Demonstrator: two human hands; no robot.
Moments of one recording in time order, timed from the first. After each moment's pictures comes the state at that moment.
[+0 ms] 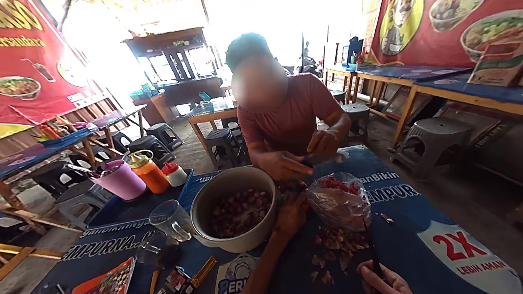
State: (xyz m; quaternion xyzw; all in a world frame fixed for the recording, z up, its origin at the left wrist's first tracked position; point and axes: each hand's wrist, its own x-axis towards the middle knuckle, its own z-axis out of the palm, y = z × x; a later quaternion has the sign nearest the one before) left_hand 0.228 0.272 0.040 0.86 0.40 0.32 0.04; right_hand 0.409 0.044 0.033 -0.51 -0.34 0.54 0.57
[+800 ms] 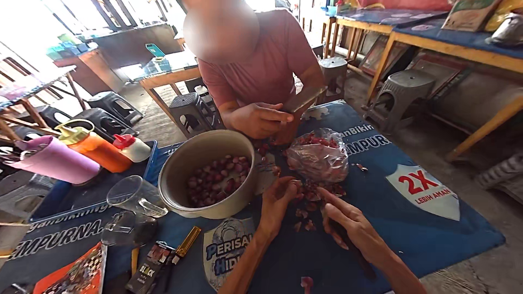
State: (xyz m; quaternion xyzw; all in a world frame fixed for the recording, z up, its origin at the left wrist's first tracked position) left_hand 0.208 0.177 0.067 0.55 0.31 0.45 0.63; right_hand 0.382 0.062 0.075 -0.48 -0.42 0.55 0.53
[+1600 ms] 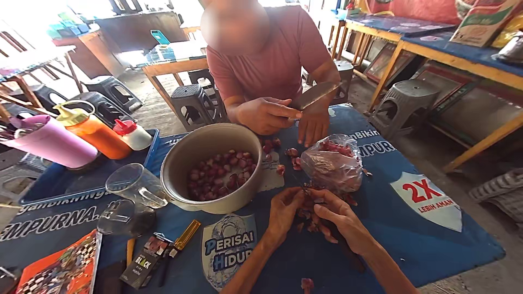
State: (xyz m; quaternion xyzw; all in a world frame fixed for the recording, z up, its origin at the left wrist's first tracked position) left_hand 0.212 0.161 0.056 0.52 0.37 0.43 0.65; right_hand 0.374 0.089 0.070 -0.45 -0.40 0.61 0.51
